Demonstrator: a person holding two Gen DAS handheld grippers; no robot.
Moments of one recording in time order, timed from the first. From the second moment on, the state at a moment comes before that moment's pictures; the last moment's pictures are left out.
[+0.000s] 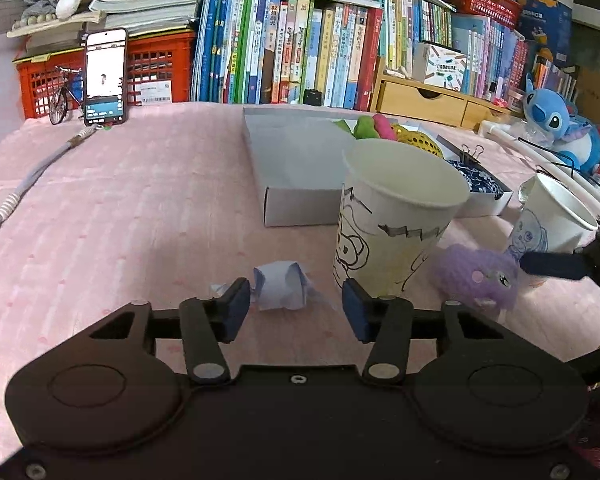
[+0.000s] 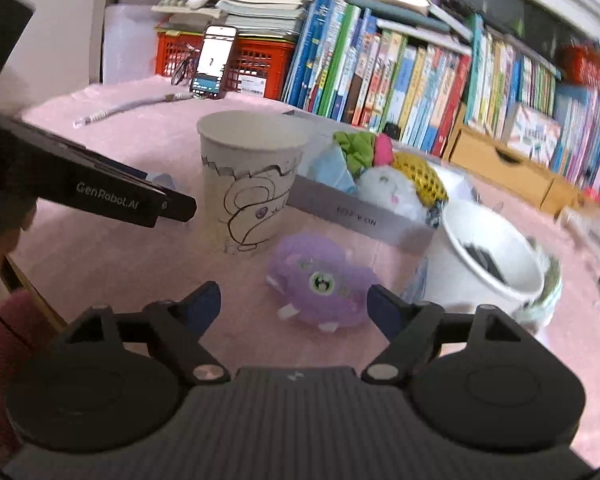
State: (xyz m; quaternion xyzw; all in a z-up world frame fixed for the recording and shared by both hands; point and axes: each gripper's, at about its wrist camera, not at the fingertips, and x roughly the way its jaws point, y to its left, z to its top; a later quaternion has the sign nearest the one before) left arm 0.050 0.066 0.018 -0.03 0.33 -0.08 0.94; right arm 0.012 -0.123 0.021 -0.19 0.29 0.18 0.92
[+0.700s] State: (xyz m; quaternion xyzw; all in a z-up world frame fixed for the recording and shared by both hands) left arm 0.031 0.053 0.020 -0.04 0.34 -0.11 0.93; right arm -0.006 -0.119 0.017 -0.32 0.27 0.23 0.88
